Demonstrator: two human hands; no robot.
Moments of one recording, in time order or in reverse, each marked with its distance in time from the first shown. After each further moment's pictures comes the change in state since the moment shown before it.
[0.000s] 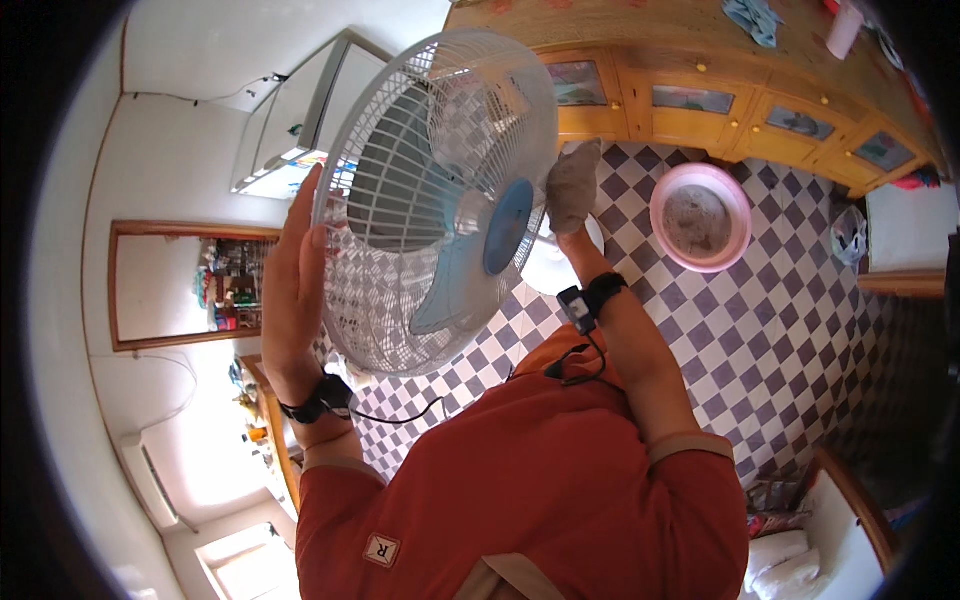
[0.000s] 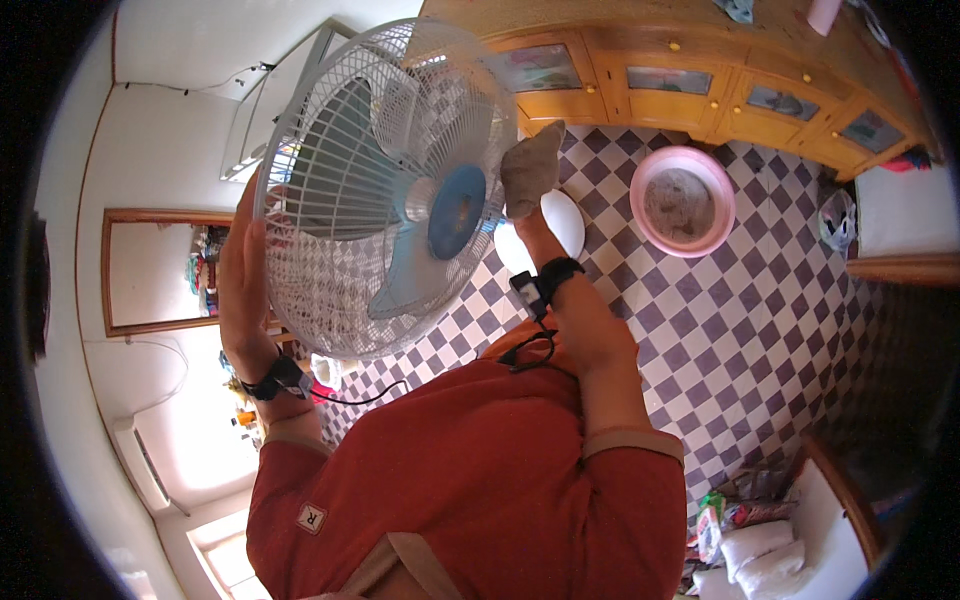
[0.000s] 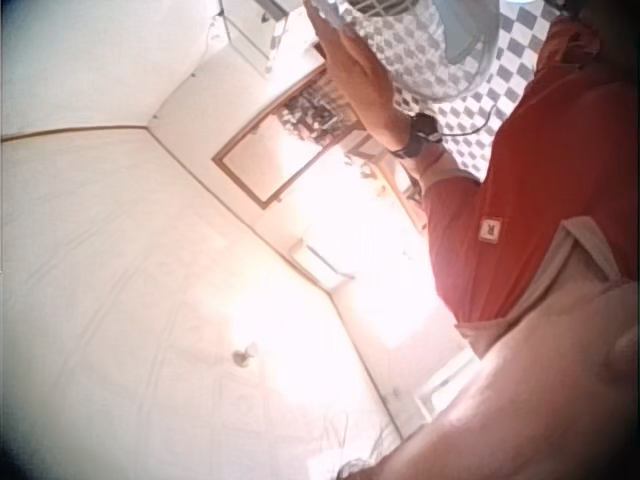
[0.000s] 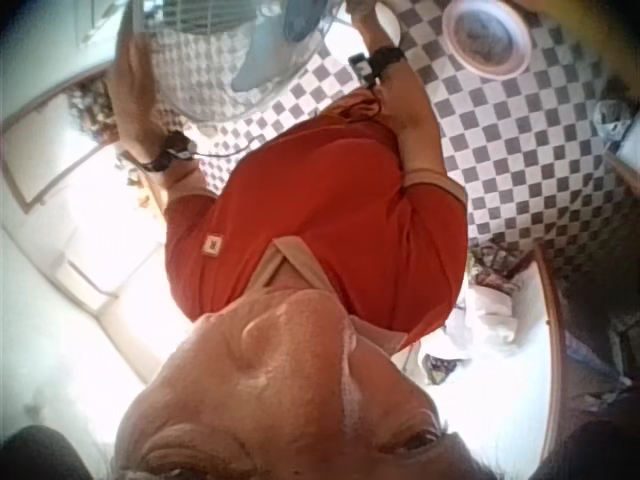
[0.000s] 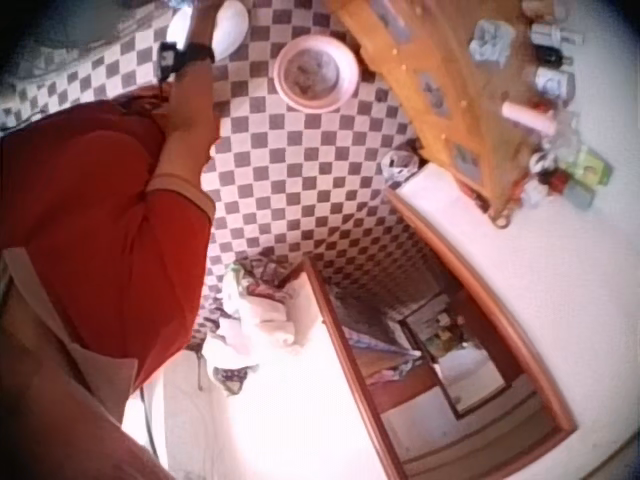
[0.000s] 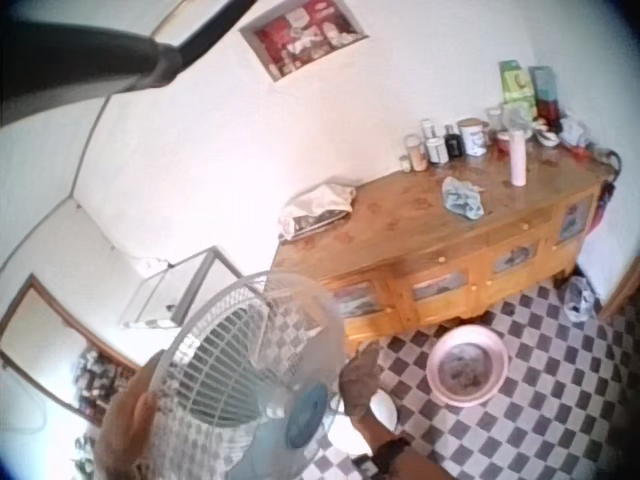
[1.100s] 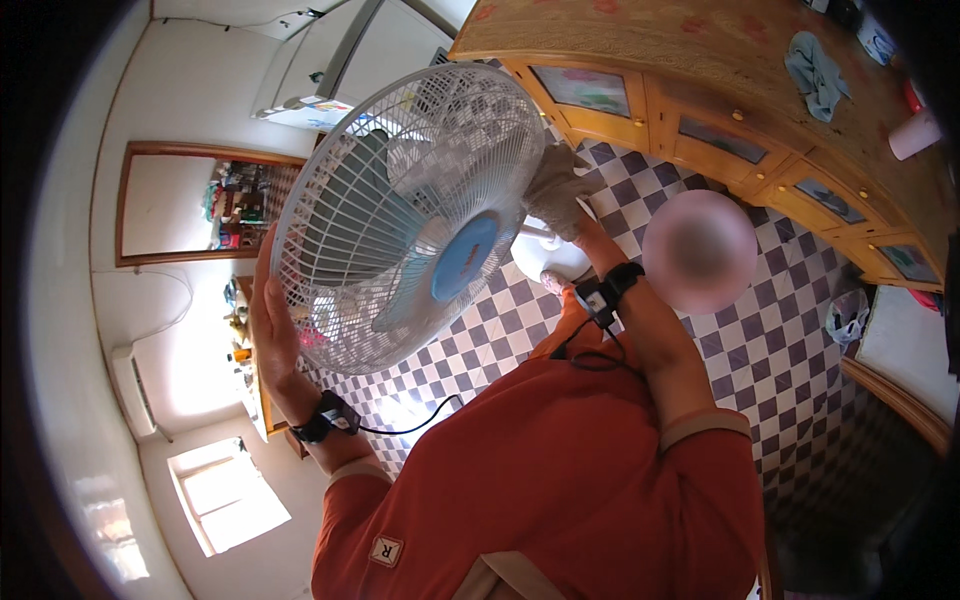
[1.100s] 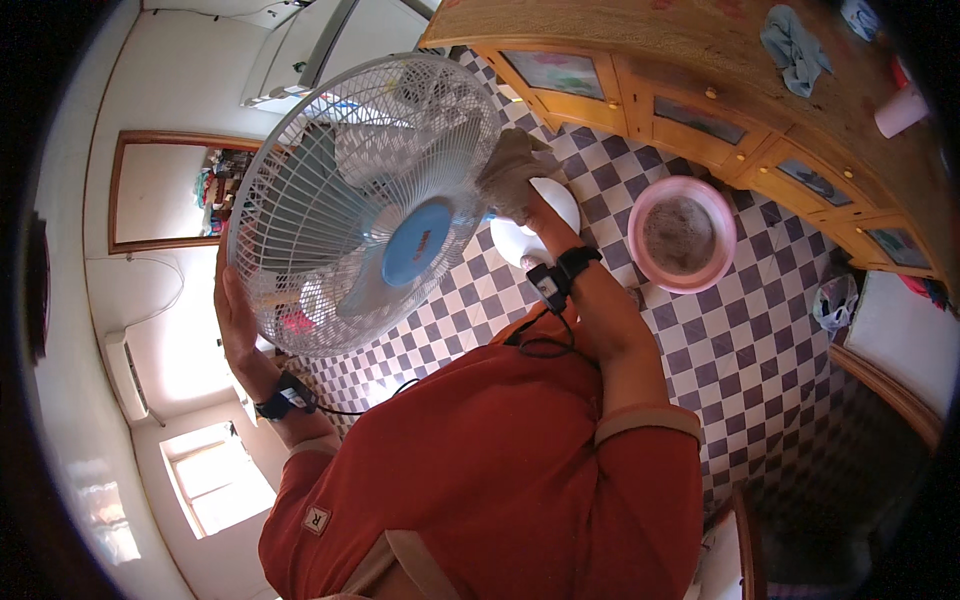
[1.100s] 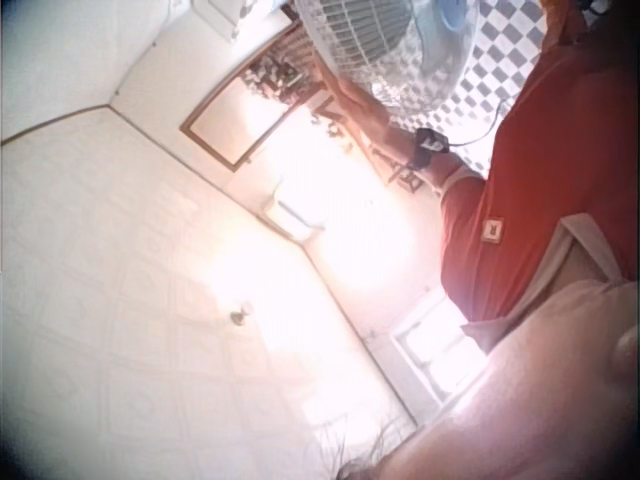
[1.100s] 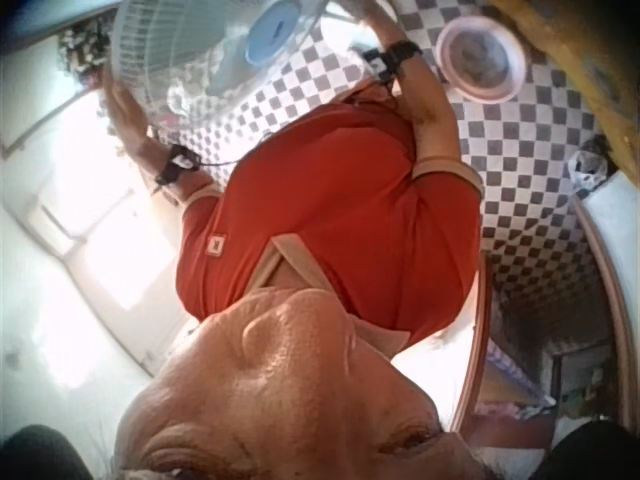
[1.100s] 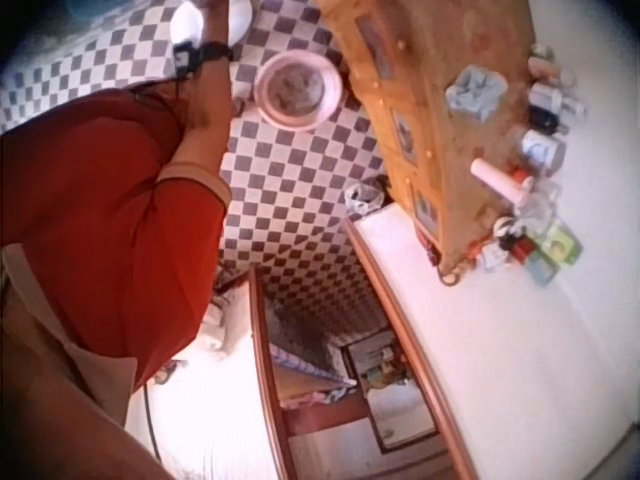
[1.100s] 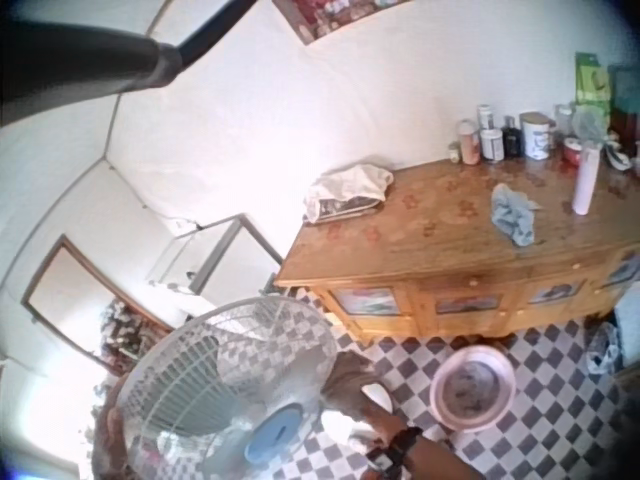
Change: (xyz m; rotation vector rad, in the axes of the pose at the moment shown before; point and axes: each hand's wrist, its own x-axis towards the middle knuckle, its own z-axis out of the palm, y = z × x) left_hand 0.013 0.019 0.028 0.098 0.192 -0.269; right_hand 0.089 0.004 -0.044 -0.948 -0.620 -0.844
